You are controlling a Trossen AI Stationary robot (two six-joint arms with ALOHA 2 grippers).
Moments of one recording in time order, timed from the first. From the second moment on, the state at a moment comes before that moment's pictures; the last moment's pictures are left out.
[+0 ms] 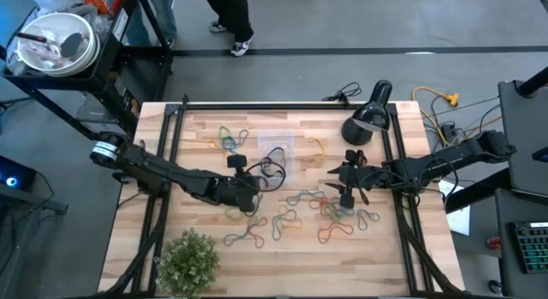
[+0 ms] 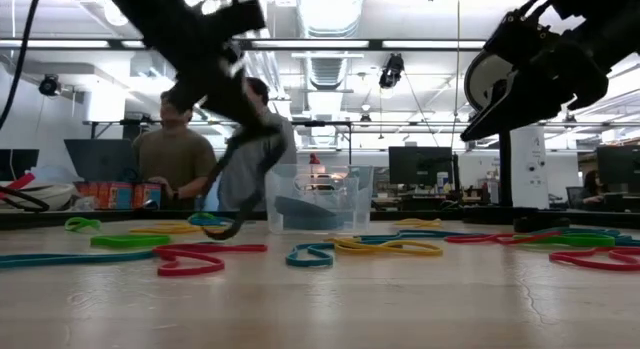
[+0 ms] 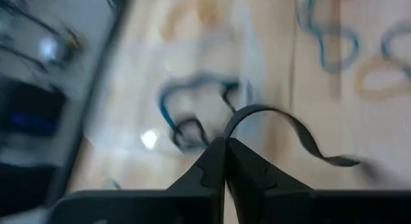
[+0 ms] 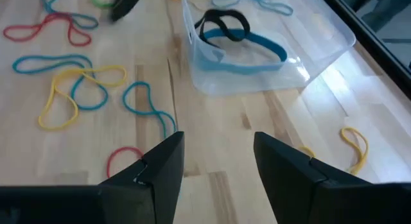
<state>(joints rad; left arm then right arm) -0.27 1.49 0.94 -0.33 -0.72 -0.03 0.20 0.97 0.40 -0.09 0.37 0.15</state>
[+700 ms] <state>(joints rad) -0.07 1.48 0.94 0.15 -0.83 0.41 0.20 0.97 0.37 -0.07 0.38 0.16</state>
